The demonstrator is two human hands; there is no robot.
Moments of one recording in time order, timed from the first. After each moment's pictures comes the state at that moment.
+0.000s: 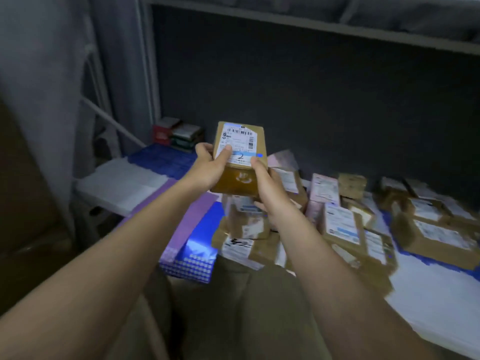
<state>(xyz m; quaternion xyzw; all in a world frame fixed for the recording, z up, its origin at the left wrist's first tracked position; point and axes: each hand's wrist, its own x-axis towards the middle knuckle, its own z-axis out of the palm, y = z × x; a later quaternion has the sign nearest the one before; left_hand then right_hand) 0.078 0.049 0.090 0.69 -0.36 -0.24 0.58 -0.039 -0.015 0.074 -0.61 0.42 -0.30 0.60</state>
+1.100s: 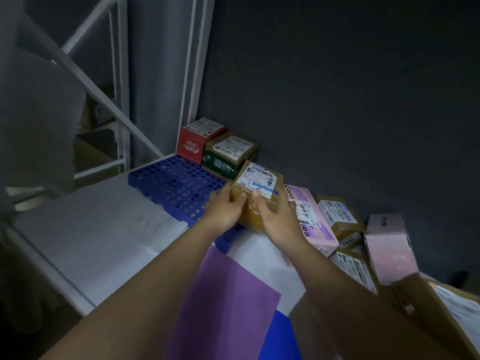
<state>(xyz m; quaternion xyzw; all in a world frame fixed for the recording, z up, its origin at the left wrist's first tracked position) 0.370 -0.147 -0.085 0.74 -0.29 -0.27 0.54 0.271 -0.229 -0.082 -0.81 0.42 -0.22 0.34</state>
